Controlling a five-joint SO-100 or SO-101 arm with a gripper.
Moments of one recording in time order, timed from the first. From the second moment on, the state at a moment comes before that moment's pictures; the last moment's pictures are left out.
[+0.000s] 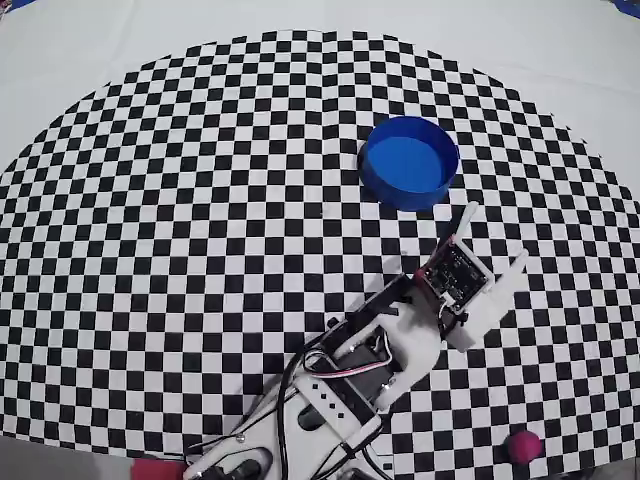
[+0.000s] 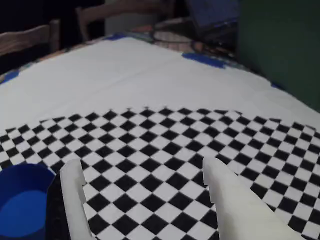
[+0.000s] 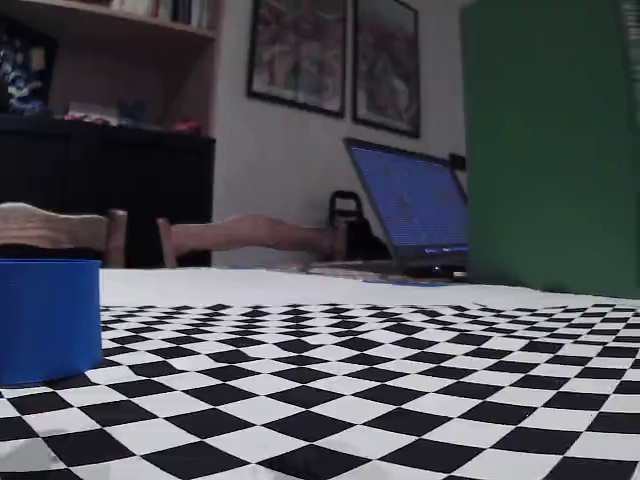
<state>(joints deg) 52.6 181.1 177.9 8.5 -92.6</state>
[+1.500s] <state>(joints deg) 85.9 181.5 177.9 8.5 -92.6</state>
